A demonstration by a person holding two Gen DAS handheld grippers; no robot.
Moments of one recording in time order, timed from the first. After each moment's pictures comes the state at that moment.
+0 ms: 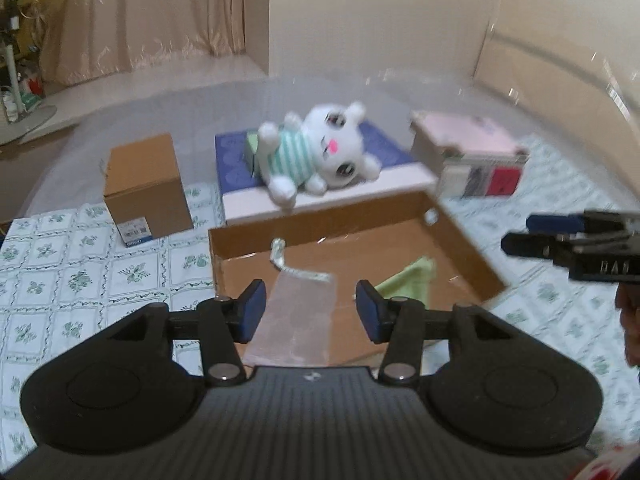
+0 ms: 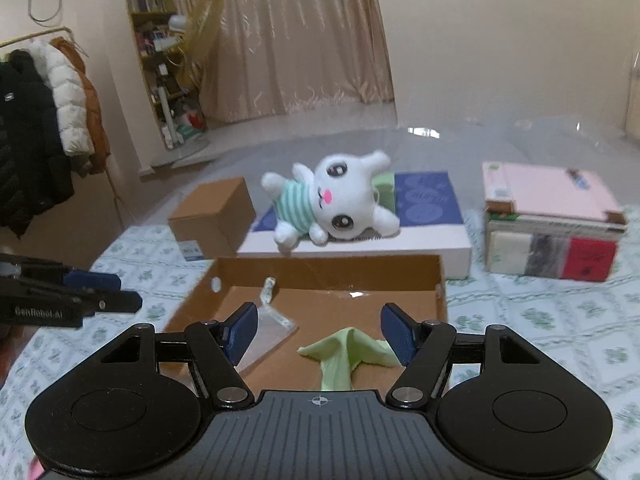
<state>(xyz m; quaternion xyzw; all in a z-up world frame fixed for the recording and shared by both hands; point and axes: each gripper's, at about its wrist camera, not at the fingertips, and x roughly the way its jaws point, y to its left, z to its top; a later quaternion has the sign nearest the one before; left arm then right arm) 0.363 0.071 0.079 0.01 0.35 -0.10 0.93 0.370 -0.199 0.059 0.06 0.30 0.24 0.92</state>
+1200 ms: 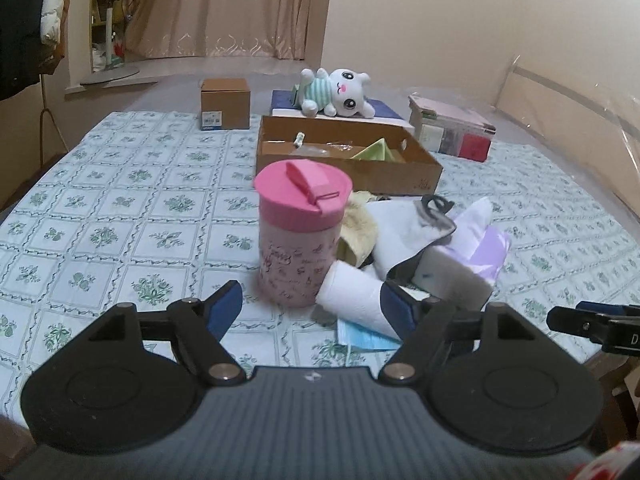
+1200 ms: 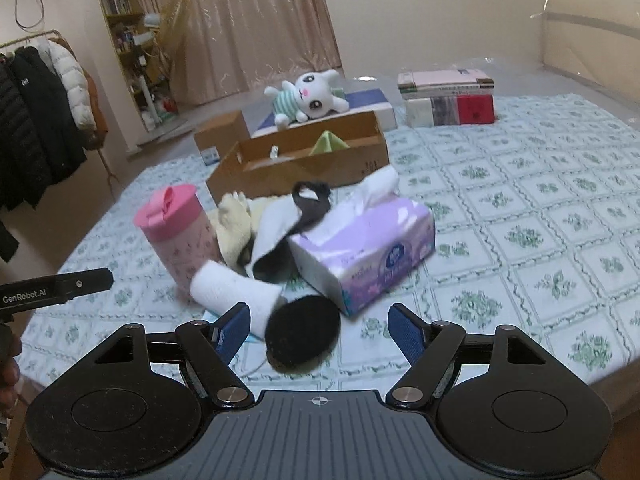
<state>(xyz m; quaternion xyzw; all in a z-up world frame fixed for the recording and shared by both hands) 0.025 0.047 0.020 -0.05 0.32 -0.01 0.95 0.024 -0.249 0.005 0.10 0.34 0.17 0.92</state>
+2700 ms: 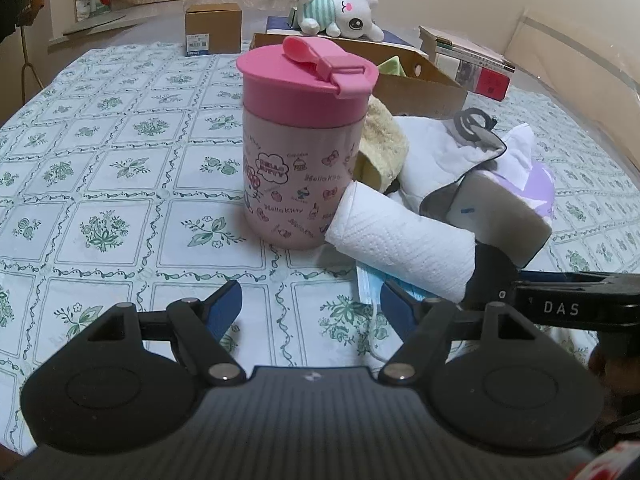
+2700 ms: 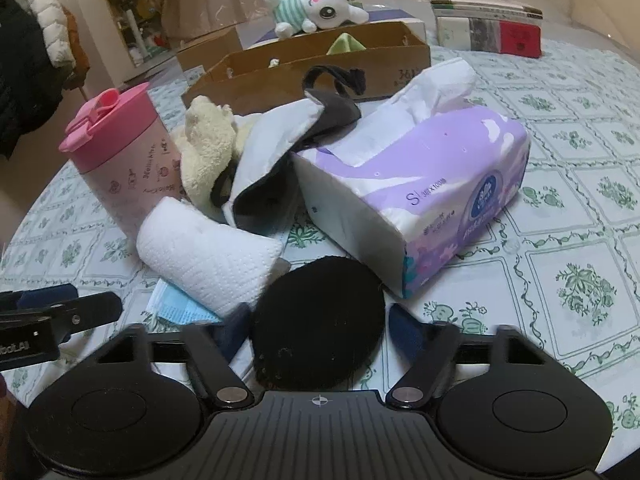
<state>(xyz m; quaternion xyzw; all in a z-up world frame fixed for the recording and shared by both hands) 0.079 0.045 -0.062 -0.05 0.40 -0.02 0.91 0.110 -0.184 -0.084 0.07 0.43 0.17 0.88</state>
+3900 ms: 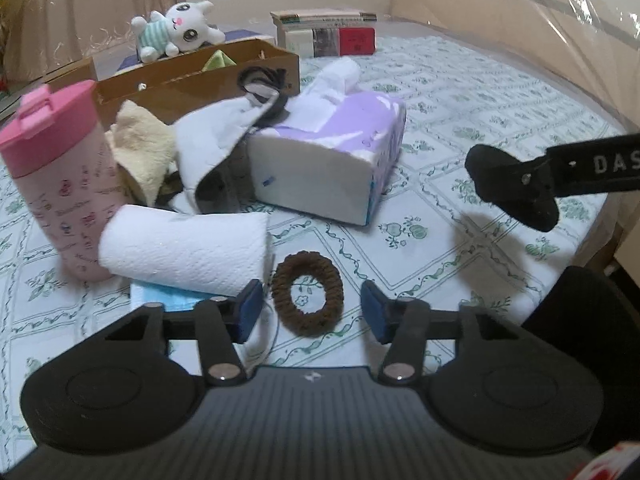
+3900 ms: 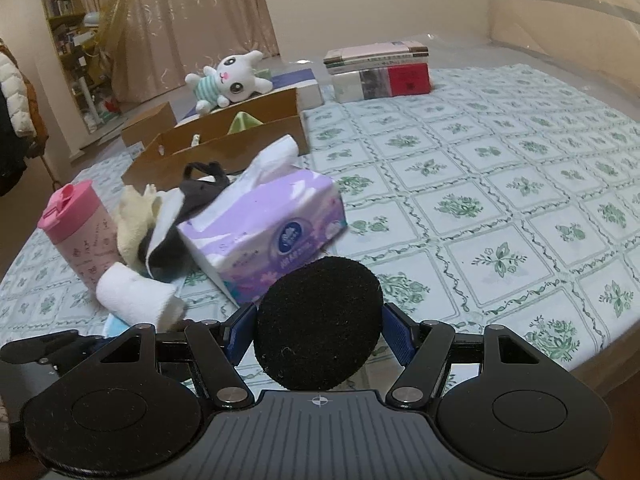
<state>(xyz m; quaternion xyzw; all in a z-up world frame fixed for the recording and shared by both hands) 0.078 -0.096 -0.088 0.07 0.37 -0.15 0.91 0.059 -0.299 -0.041 0.11 0.37 0.09 0.92</state>
